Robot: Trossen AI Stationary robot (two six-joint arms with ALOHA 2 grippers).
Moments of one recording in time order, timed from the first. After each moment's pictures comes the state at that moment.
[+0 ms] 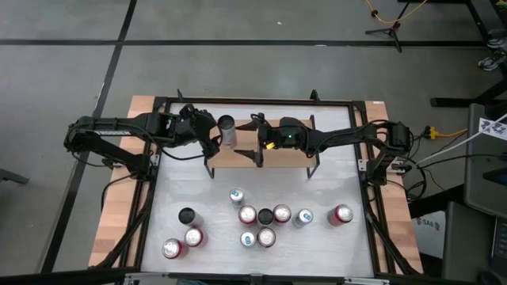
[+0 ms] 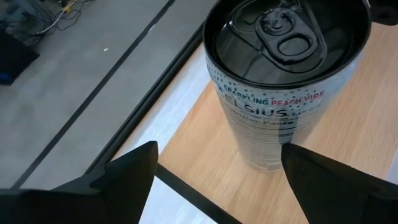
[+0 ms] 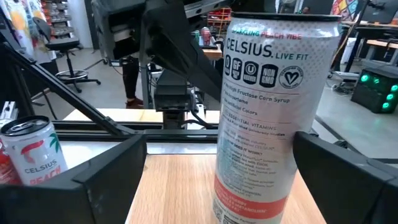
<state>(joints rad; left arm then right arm) 0.04 1.23 1.26 -0.94 -0.59 -0.31 -0.13 1.75 1.06 0.65 -0.16 -0.05</state>
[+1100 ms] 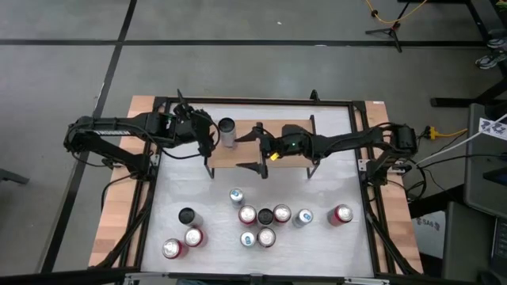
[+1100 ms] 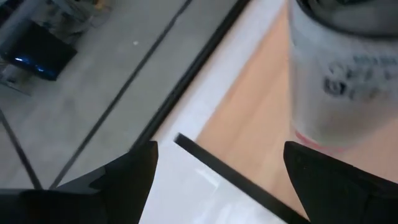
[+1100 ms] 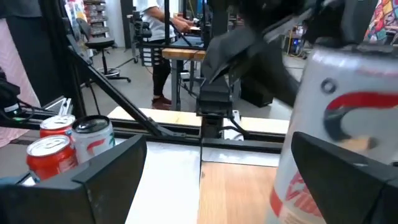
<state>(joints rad) 0.04 1.23 1.26 -1.06 -0.67 -0.31 -0.05 1.69 1.06 0.58 -0.20 -0.07</state>
